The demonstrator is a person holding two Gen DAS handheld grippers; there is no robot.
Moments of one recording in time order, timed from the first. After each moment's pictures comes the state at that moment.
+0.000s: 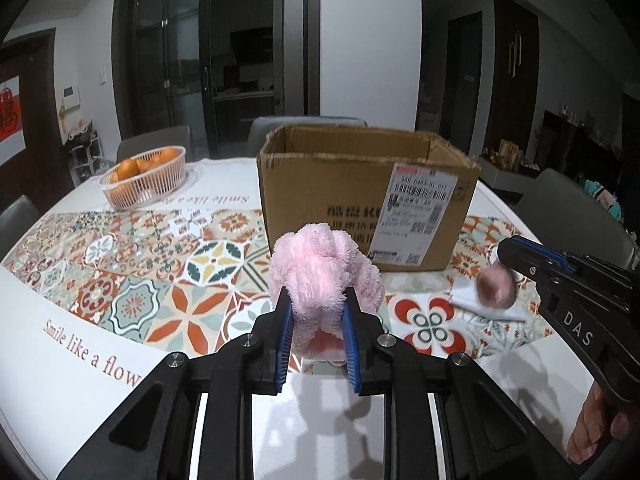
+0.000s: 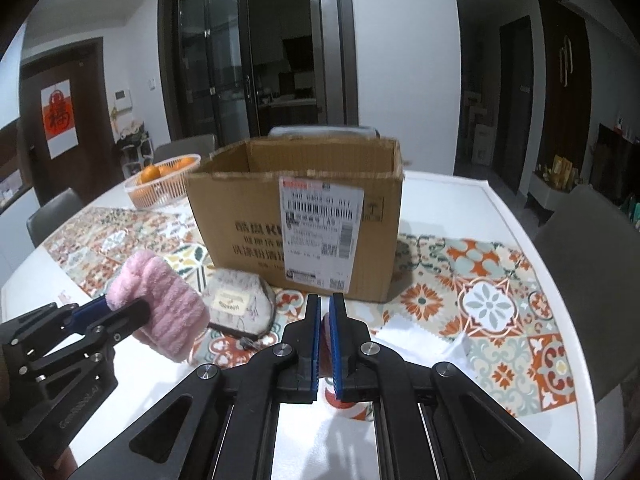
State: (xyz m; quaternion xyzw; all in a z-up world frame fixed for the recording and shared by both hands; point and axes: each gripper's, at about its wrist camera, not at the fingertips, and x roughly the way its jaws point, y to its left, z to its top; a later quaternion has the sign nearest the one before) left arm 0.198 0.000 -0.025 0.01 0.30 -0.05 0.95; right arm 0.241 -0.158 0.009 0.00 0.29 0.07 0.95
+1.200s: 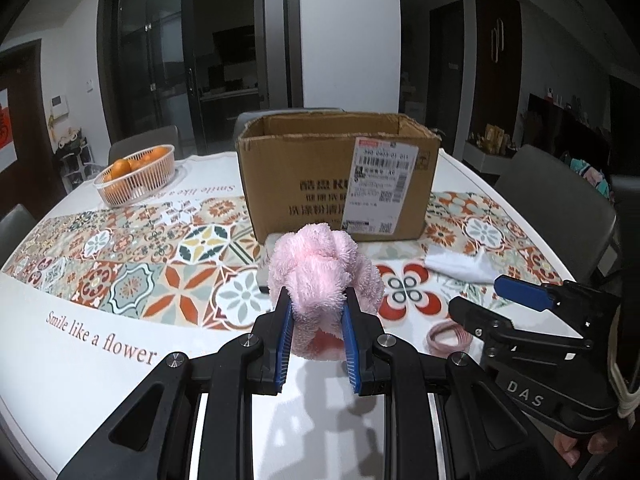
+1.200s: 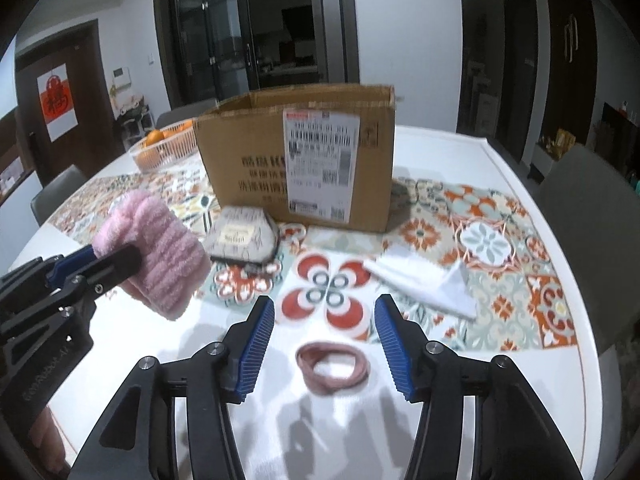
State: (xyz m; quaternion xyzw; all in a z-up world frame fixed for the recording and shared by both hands) left arm 0.157 -0.019 -0.034 0.03 0.32 -0.07 0.94; right arm 0.206 -0.164 -0.031 0.01 0.37 0.08 0.92
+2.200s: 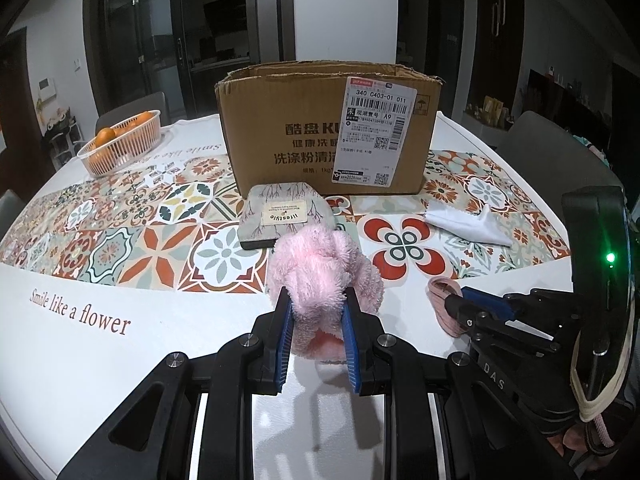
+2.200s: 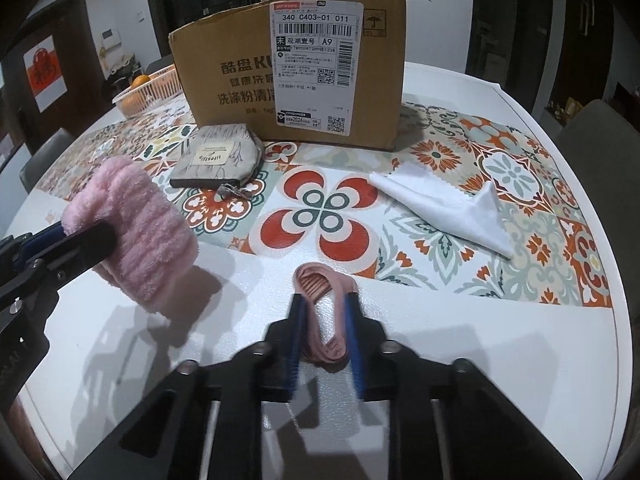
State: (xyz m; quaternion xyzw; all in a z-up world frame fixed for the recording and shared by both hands) left arm 0.168 -0.026 -0.068 0.03 0.37 -0.08 0.92; right arm 0.223 -0.161 -0.088 -0.01 0.45 0.08 0.89
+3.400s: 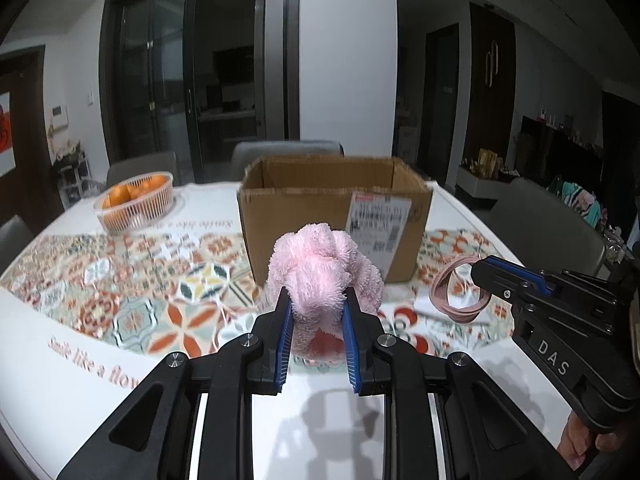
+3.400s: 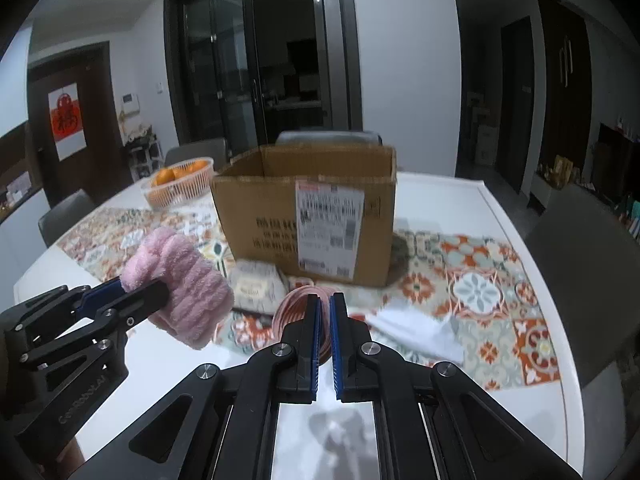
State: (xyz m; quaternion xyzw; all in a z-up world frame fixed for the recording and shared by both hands) left arm 0.165 -0.015 0.008 0.02 0.27 -0.08 0.96; right arm 0.203 -0.161 0.028 0.01 0.29 0.08 0.95
